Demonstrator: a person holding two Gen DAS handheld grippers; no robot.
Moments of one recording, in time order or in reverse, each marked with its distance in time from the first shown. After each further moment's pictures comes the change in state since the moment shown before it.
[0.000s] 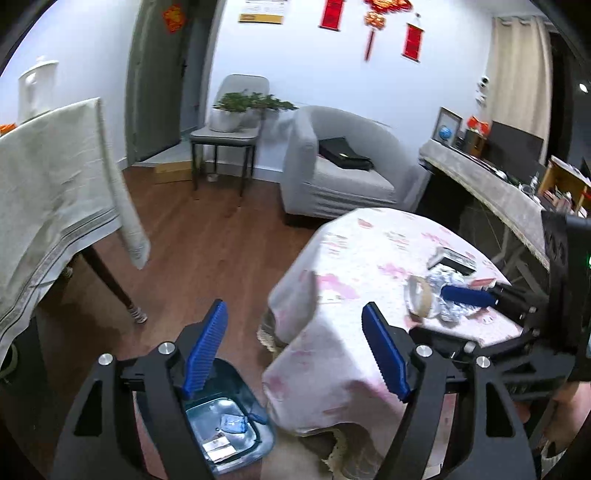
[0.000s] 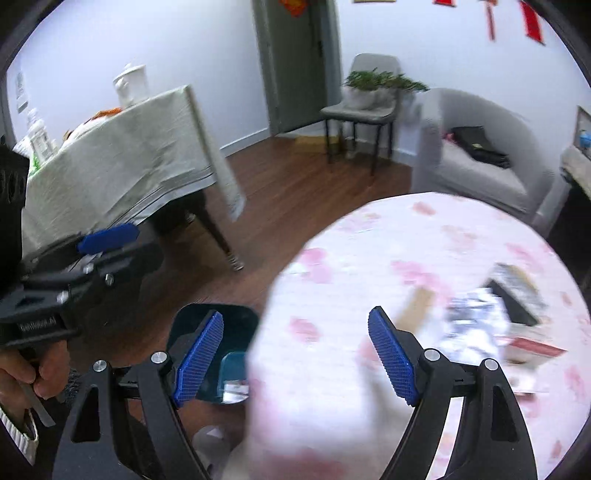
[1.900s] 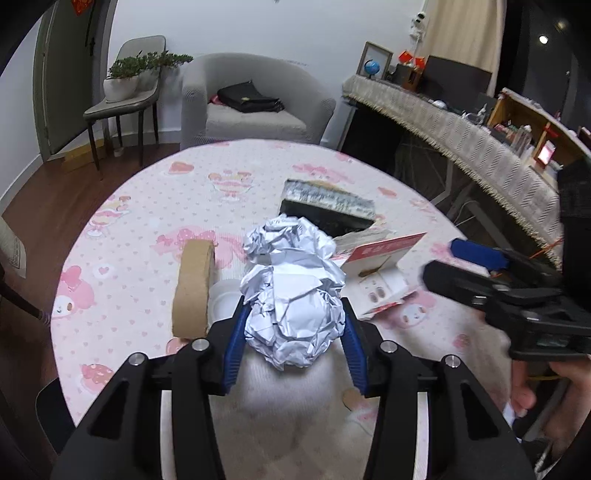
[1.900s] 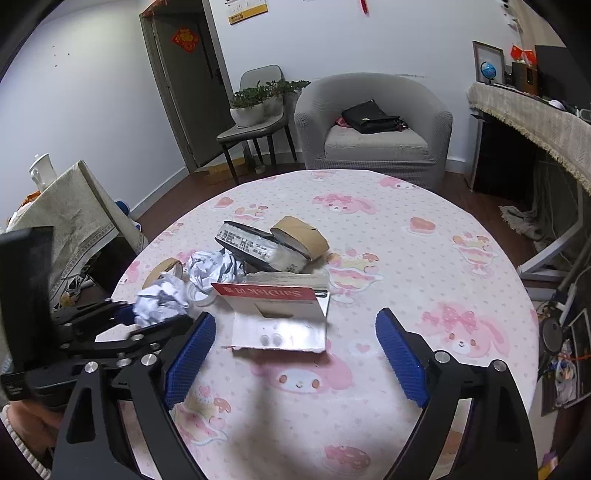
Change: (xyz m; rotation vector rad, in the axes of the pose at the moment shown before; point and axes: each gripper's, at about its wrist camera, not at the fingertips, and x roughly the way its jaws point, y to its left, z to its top) left arm 0.127 -0.172 -0.016 0.133 0.183 -0.241; right arm -0.052 -0.185 -0.063 0.284 -0.056 -0.157
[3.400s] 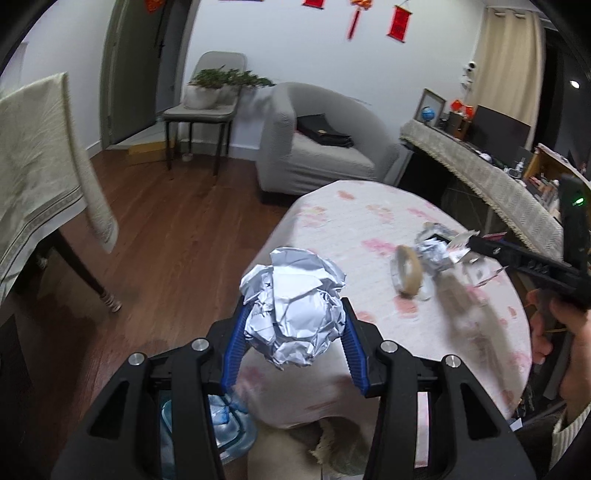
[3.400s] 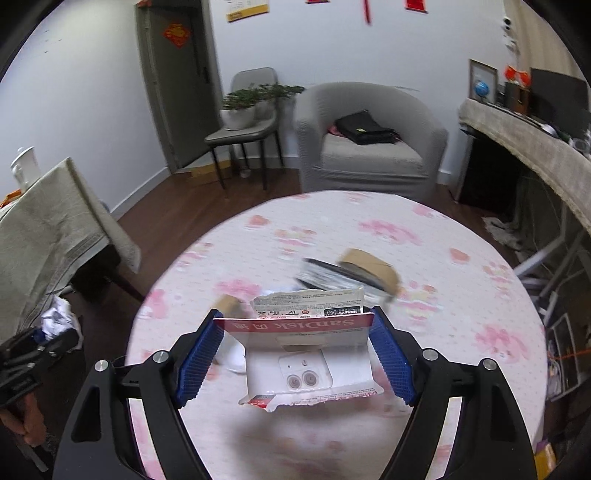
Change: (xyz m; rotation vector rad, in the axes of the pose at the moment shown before) left arm -0.127 0.152 -0.041 -0.145 -0.105 0.157; right arm 0.011 0.107 0.032 -0.036 -0.026 -0.094
